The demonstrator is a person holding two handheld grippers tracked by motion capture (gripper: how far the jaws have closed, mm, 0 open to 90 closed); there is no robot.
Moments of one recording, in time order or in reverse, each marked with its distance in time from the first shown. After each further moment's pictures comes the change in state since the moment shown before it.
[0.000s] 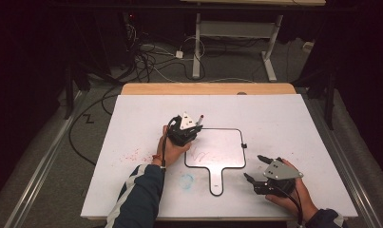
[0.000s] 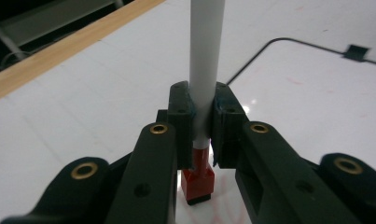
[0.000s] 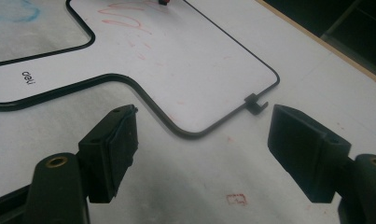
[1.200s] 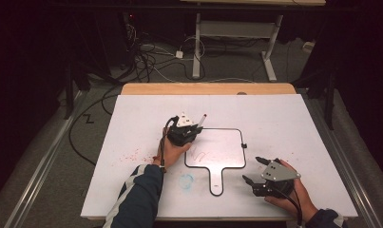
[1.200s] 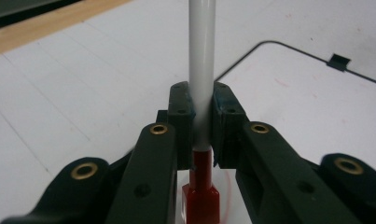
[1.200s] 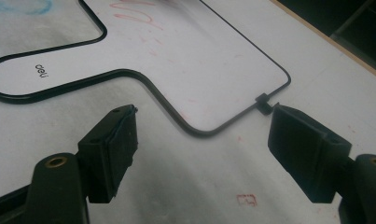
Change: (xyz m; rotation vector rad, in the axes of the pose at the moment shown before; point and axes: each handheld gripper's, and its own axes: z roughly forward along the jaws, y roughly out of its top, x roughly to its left) left arm -0.003 -0.001 0.007 -0.005 -0.121 -0.095; right arm 0.004 0.001 0.001 0.016 0.028 -0.021
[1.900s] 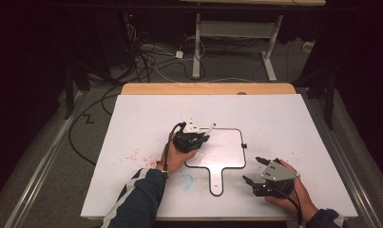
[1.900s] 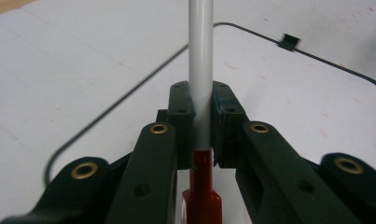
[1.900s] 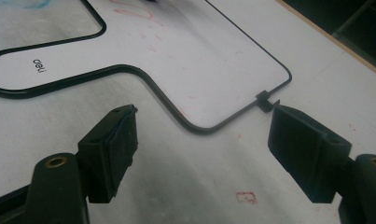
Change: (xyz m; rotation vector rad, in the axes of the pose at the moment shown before) left arm -0.032 -0.006 -0.002 0.065 -0.115 0.050; right arm 0.000 -0.001 0.001 0.012 0.002 -0.003
